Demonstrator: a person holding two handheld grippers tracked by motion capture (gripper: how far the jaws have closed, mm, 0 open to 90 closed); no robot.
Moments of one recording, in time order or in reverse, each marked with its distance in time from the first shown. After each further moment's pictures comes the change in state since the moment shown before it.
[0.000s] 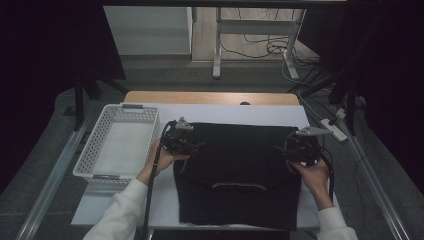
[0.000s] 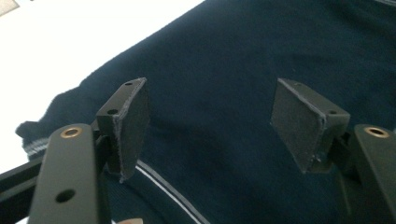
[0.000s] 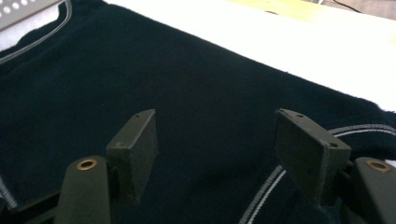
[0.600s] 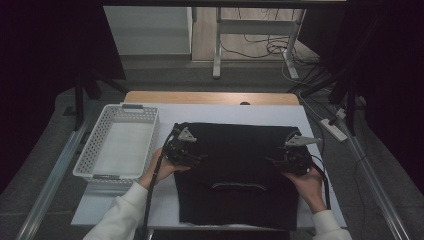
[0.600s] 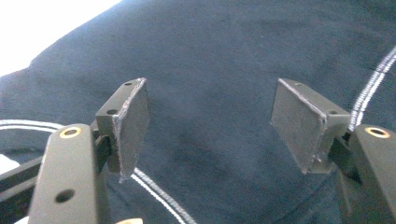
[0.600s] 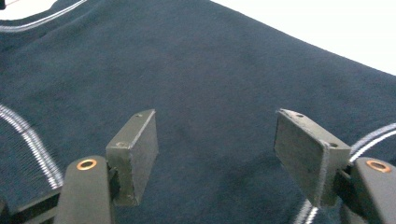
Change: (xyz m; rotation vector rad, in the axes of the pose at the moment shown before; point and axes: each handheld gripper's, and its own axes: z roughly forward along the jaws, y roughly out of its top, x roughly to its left) left arm -0.021 -0.016 0.003 0.036 -0.070 0.054; right arm 0.032 -0.015 0.007 0.054 0.063 -0.069
